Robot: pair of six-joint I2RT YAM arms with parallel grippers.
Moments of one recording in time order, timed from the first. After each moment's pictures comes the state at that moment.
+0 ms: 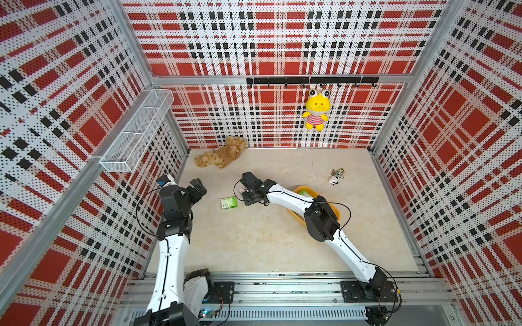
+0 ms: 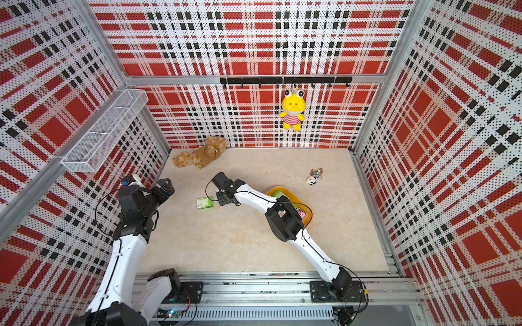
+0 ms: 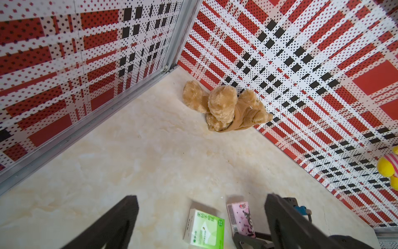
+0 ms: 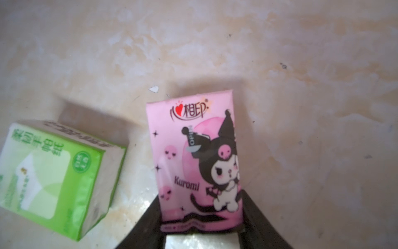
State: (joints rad) left arm 0.29 0.91 0.70 -0.17 0.09 -0.52; right arm 0.89 2.60 2.29 -0.67 0.09 0.37
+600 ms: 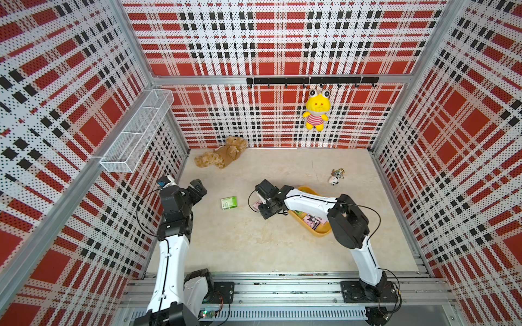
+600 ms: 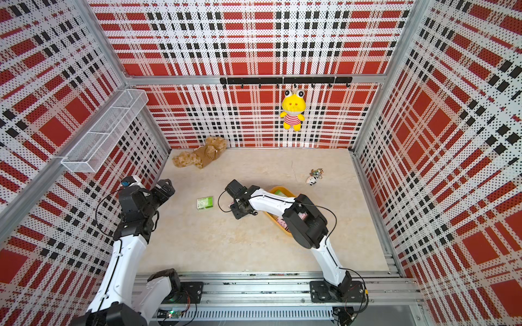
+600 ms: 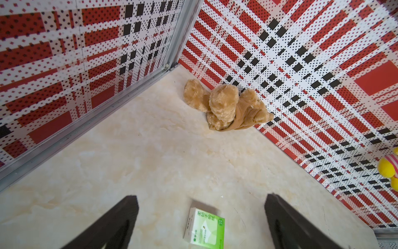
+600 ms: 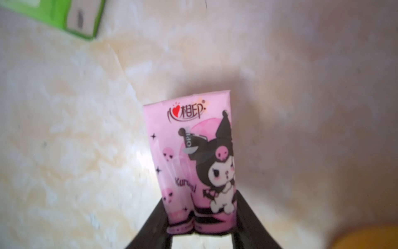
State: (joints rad) left arm 0.28 0.91 0.68 -0.17 0.09 -0.52; right arm 0.89 2.10 1.60 -0.63 0.02 0.29
